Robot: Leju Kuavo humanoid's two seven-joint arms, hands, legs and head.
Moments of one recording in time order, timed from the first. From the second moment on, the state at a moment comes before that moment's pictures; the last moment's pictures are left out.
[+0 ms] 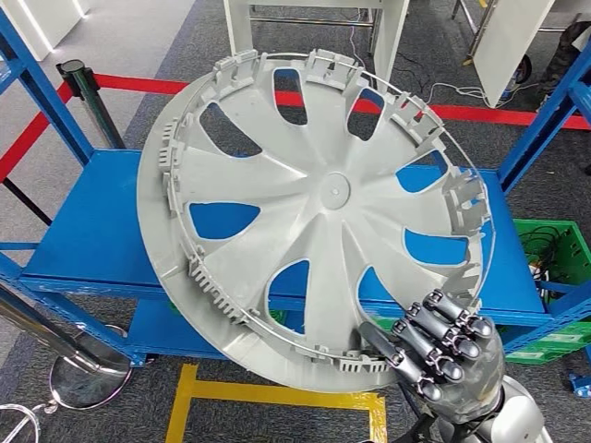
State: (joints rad) left arm 0.33 0.58 -1.04 -1.47 0.66 0.70 -0.04; right arm -0.01 -0.16 0.44 -2.02 1.30 -0.67 -0.63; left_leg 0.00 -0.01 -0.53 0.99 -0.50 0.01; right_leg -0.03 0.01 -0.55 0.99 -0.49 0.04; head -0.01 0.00
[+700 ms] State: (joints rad) left arm 0.24 0.59 -1.14 -1.42 0.75 0.70 -0.08; right arm 0.03 -0.12 0.40 -2.00 1.26 -0.67 -0.68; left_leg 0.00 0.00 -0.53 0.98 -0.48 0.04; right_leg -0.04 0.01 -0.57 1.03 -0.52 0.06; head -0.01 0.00
